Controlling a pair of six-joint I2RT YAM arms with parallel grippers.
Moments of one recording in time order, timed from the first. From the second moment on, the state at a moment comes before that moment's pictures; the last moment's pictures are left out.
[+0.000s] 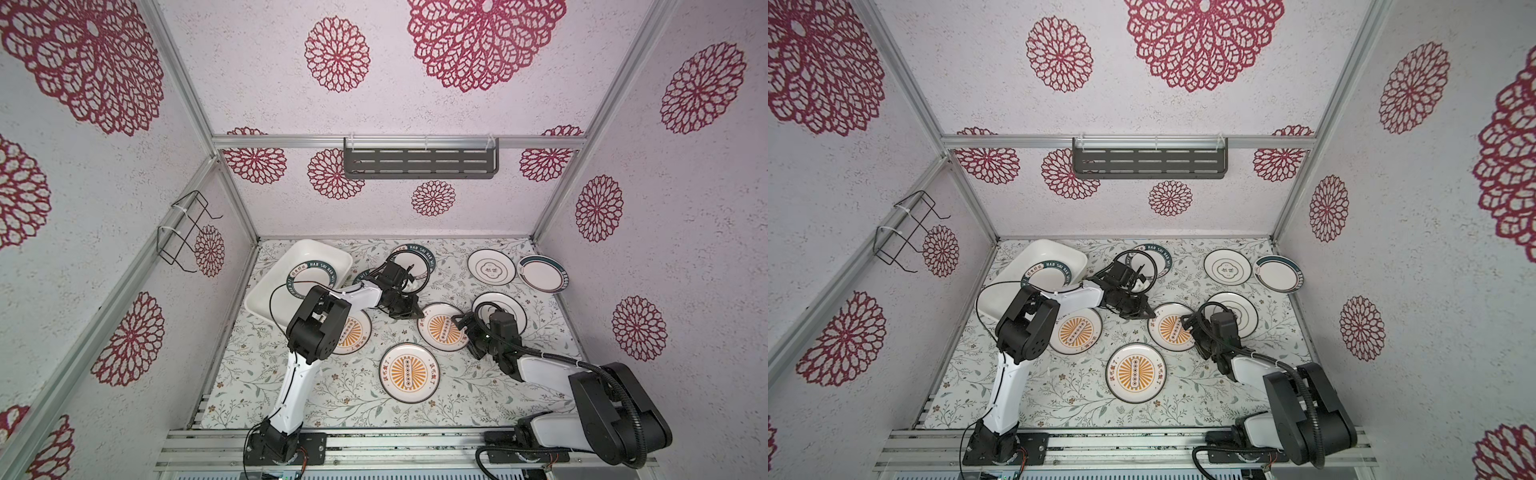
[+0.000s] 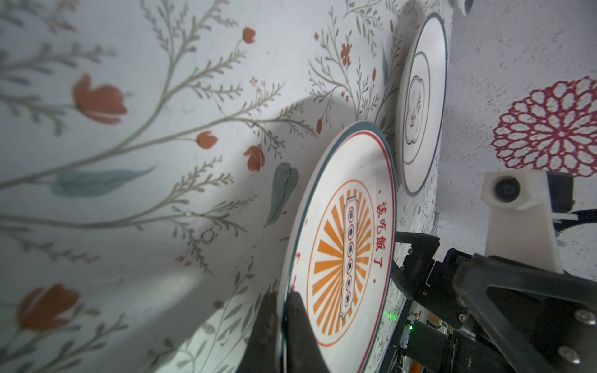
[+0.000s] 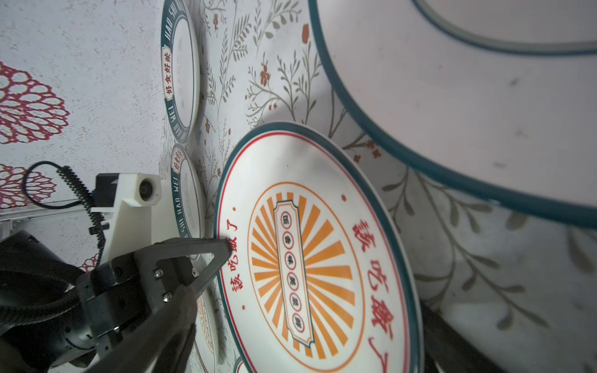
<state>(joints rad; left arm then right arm) -0.59 2.26 1.58 -0.35 0.64 -0.51 0.30 1.34 0.37 0.31 -0.22 1.17</state>
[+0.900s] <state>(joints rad) -0.37 1.90 1.34 -0.22 0.59 -0.66 0.34 1.30 0.51 0.24 -0.25 0.97</state>
